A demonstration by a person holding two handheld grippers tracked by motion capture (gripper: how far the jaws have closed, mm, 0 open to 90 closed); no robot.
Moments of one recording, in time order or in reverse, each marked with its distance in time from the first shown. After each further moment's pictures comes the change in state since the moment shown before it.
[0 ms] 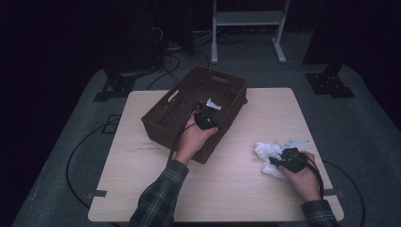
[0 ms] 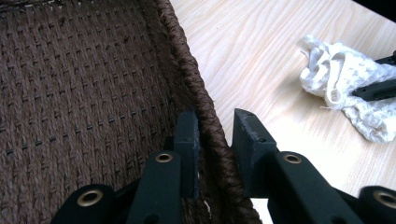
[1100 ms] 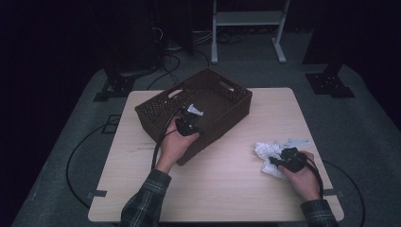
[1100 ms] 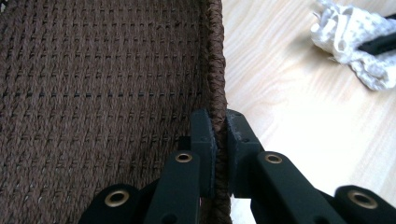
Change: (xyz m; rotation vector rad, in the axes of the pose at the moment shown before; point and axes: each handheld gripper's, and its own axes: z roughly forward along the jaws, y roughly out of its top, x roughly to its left) left arm 0.012 -0.041 -0.048 0.042 0.030 -0.012; right arm 0.001 0.001 0.001 0.003 -0.007 -0.008
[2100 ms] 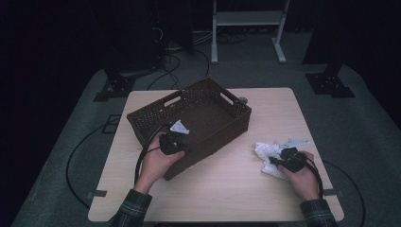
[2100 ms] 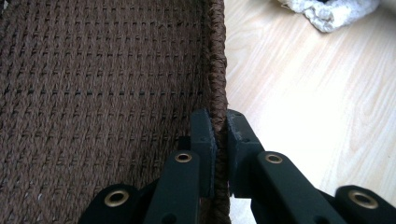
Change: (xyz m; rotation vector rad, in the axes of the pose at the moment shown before) left arm -0.018 -0.053 -0.043 0.002 -0.059 0.071; right arm 0.001 0.001 0.000 0.005 -0.006 0.007
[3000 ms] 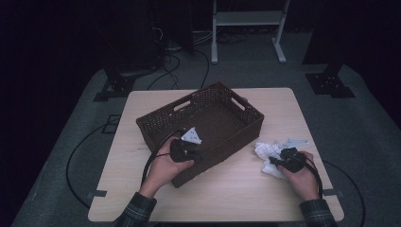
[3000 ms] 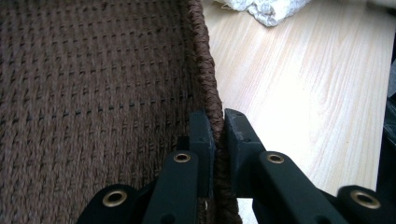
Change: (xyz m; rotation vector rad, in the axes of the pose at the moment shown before) left arm -0.028 0.009 0.012 -0.013 -0.108 0.151; right arm 0.001 0.000 0.000 0.002 -0.010 -0.010
